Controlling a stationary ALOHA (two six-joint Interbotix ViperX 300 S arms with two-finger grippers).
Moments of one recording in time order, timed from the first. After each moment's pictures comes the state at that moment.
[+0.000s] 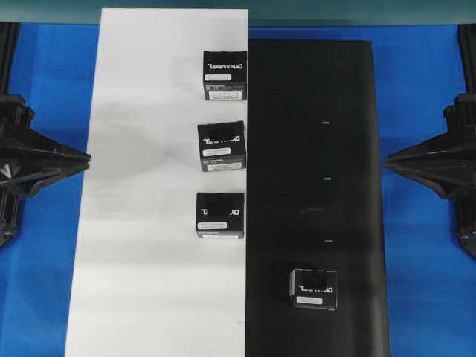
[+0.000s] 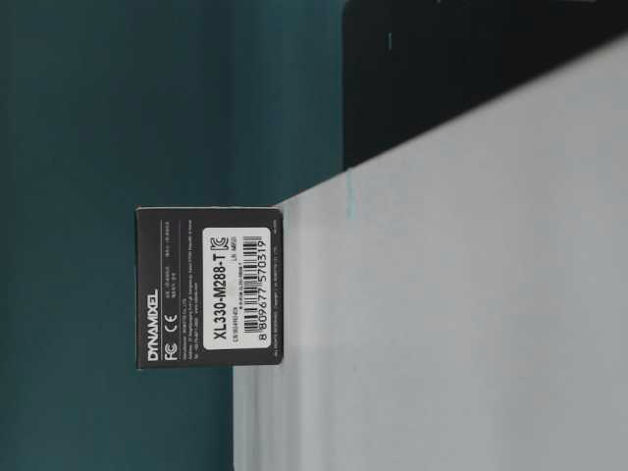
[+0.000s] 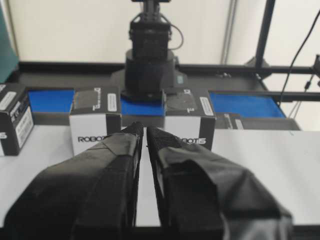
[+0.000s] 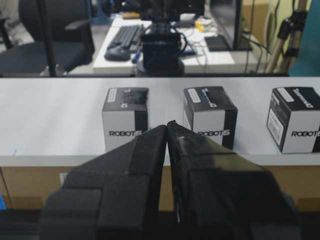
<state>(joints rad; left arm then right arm) 0.00 -0.97 1.17 0.00 -0.29 0.00 0.00 -0.97 1.17 0.00 -0.29 0.00</state>
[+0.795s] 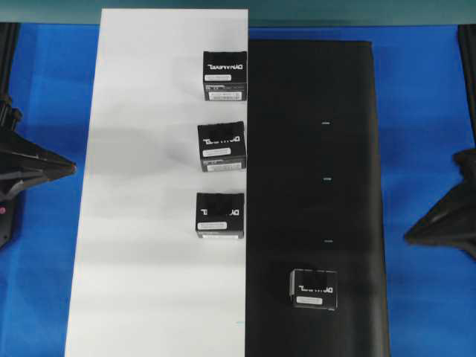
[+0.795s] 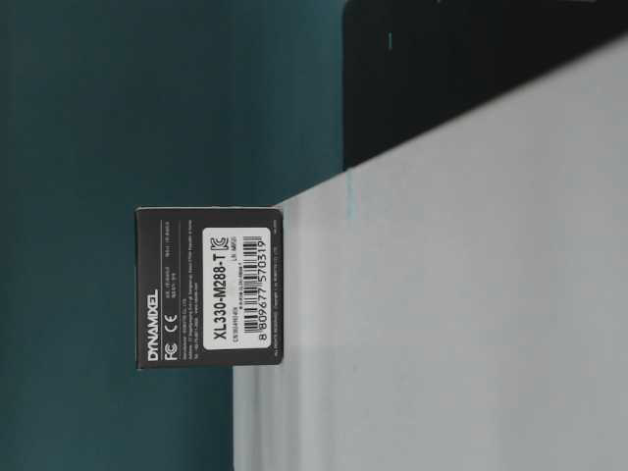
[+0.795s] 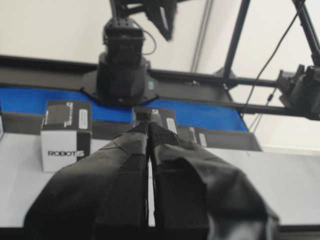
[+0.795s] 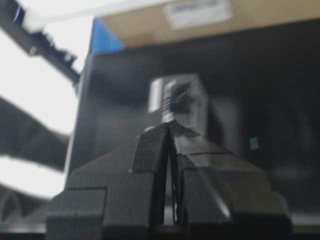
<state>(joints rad) -0.06 -1.03 1.07 0.01 -0.12 -0.12 0.29 -0.90 0.91 0.08 0.52 0.33</state>
